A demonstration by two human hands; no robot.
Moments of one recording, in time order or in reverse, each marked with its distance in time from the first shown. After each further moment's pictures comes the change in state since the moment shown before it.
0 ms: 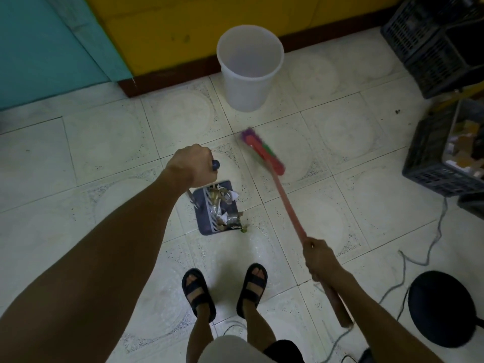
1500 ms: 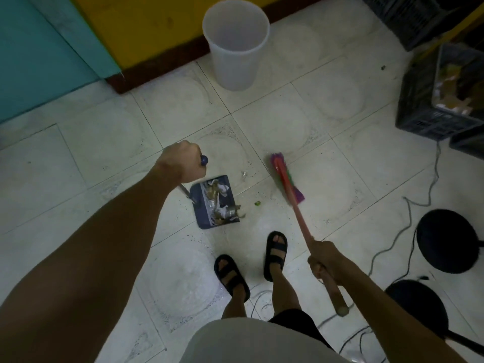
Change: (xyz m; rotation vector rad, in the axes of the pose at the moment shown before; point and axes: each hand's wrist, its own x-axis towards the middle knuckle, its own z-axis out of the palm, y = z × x) left_hand -0.086 -0.089 0.025 0.124 -0.005 0.149; right_hand -0.126 0.046 0.106 0.416 -0.067 0.314
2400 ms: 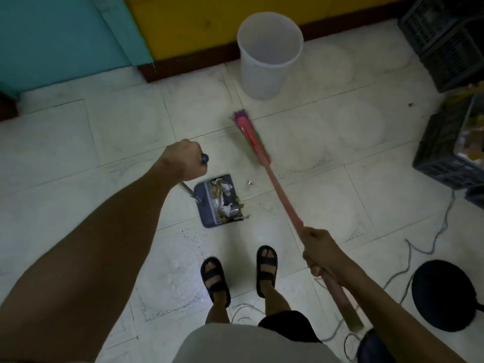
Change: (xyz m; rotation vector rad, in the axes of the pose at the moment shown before) left_hand 0.002 -0.001 -0.014 -0.145 -0.004 -0.192; right_hand -0.033 -0.089 -0.021 -0.231 -0.114 -0.256
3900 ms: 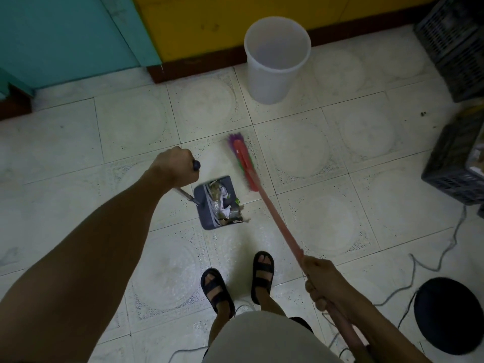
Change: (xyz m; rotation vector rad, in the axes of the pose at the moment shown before) left_hand 0.003 0.016 0.003 0.006 -0.032 -0.107; right_hand 0.017 0.034 -0.045 0.022 -0.122 0.186
